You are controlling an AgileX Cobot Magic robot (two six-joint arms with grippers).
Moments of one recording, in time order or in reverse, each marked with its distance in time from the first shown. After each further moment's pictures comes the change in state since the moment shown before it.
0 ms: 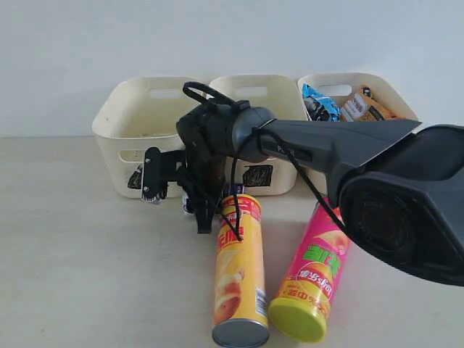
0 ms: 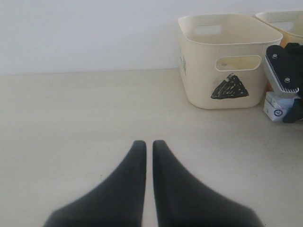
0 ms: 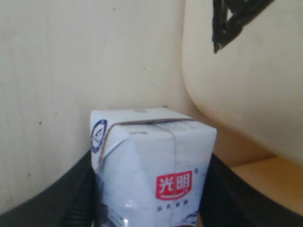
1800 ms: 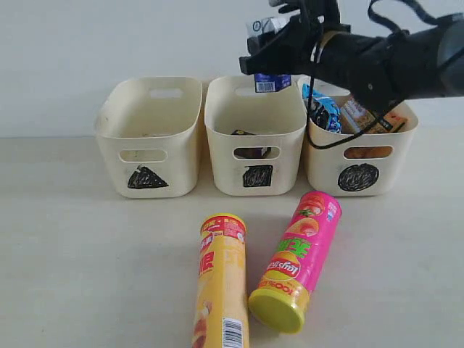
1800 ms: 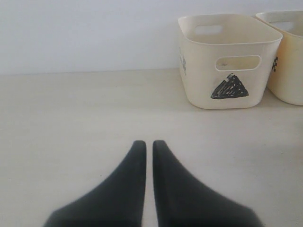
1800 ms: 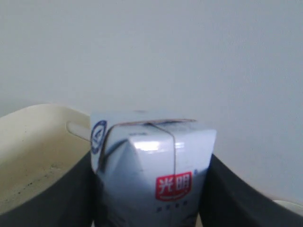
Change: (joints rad) left arm 0.000 0.000 0.000 0.000 0.000 0.000; right arm -0.331 -0.553 0.707 -0.071 -1.215 0.994
